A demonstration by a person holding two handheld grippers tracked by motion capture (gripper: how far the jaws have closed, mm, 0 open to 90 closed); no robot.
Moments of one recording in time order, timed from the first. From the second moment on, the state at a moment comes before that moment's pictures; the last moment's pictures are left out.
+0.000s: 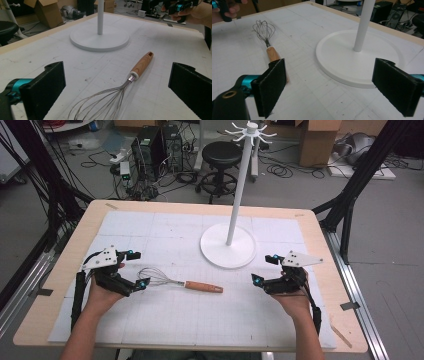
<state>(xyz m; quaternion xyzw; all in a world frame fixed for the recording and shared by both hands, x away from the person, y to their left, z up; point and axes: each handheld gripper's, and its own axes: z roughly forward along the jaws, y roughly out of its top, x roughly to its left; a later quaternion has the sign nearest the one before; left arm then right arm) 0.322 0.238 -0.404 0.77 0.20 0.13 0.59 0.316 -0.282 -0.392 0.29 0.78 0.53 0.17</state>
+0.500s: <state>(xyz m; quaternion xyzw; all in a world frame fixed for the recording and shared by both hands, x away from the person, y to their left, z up) 0.318 0.228 -0.399 0.78 0.19 0.13 0.59 0.315 -0.286 -0.387 0.30 0.78 0.53 0.18</state>
